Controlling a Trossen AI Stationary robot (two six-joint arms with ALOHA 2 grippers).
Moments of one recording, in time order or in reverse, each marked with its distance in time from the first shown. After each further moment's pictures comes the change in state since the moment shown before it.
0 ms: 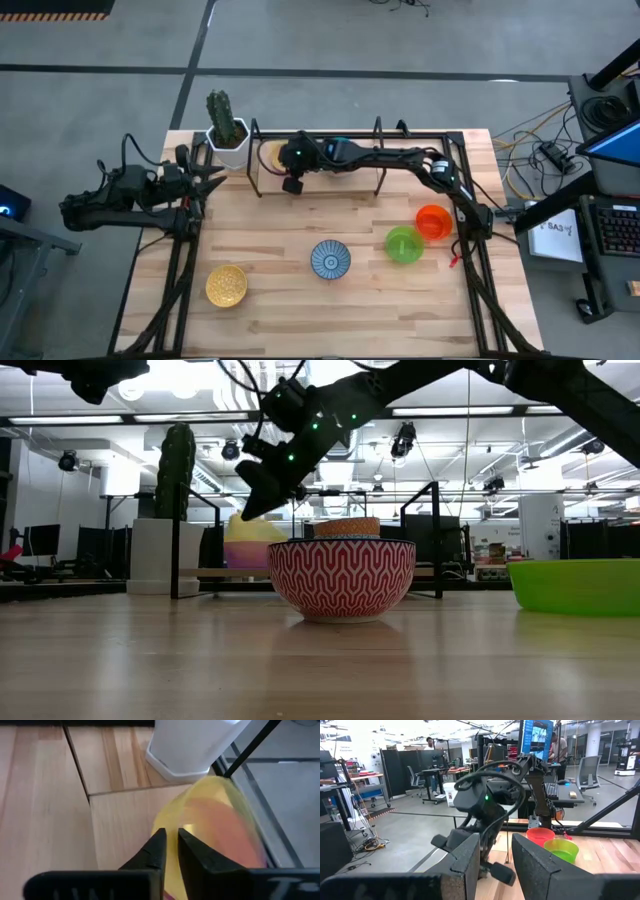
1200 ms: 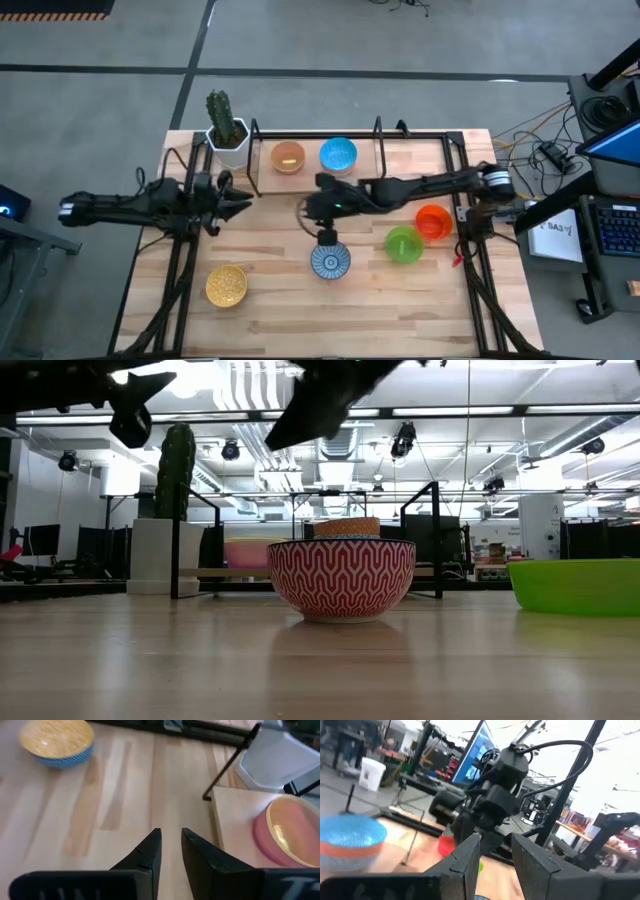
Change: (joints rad) left arm -0.005 0.154 -0.326 0.606 0.302 -0.488; right arm 0.307 -0.457 -0.503 0.081 0.003 0.030
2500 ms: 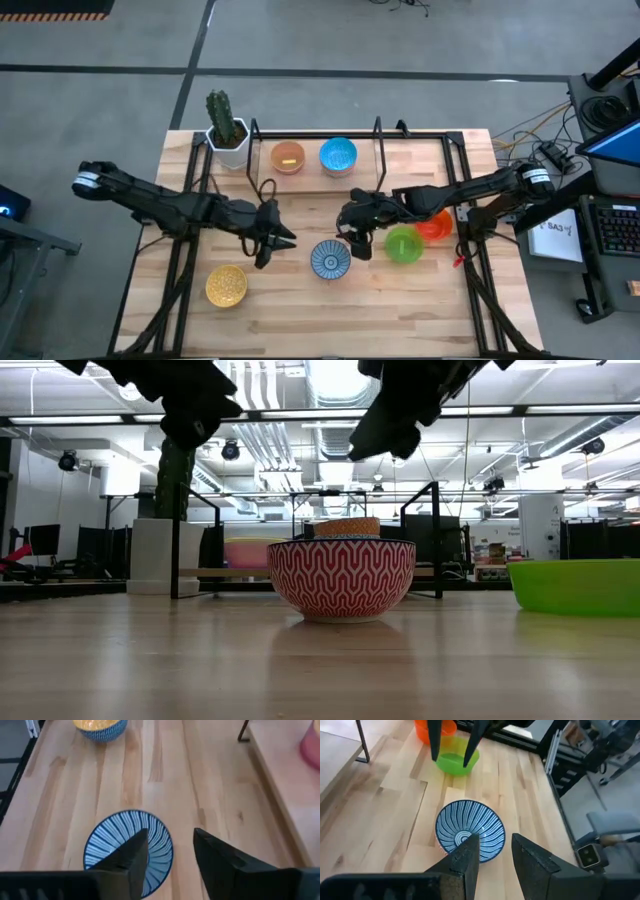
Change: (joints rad) left arm -0.210 0.803 0.490 -0.349 0.002 0.005; right arm 0.061 -0.279 -0.364 0.007 -0.083 0.309
